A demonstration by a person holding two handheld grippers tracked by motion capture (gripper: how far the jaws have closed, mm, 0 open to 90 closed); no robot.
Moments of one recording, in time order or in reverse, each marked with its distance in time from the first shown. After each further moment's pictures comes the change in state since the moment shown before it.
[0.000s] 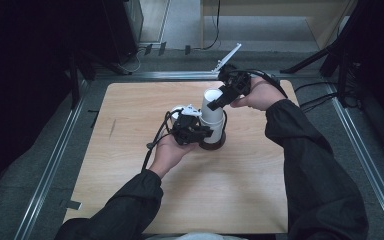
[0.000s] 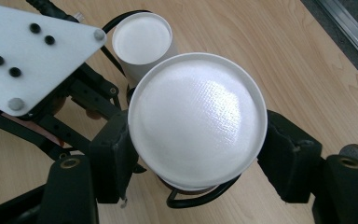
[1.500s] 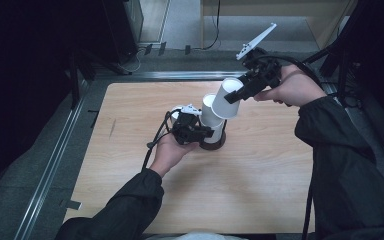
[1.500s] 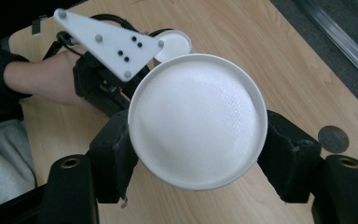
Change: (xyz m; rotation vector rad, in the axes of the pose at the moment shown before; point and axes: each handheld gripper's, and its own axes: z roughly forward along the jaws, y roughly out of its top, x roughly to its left) left arm 0.003 0.002 -0.001 0.013 -0.047 -0.030; right arm 0.021 -0.013 -0.088 -0.061 0.009 0.020
